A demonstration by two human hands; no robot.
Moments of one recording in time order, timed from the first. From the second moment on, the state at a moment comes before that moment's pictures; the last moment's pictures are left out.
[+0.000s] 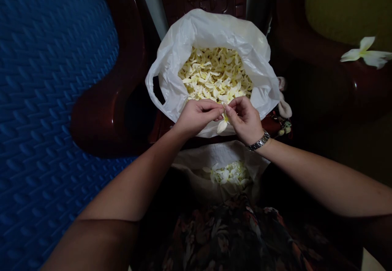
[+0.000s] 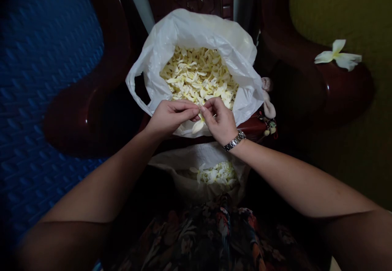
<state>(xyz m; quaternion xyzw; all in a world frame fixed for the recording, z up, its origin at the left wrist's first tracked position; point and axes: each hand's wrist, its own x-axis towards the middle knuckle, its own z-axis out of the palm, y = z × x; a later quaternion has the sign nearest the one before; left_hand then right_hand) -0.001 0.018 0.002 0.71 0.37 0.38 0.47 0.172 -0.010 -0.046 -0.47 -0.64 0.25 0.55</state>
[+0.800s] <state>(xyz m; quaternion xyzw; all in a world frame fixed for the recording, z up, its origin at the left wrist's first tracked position) 0.009 0.017 0.001 0.55 0.44 0.39 0.60 0.166 -0.013 -0.046 -0.47 -0.65 0.25 0.54</state>
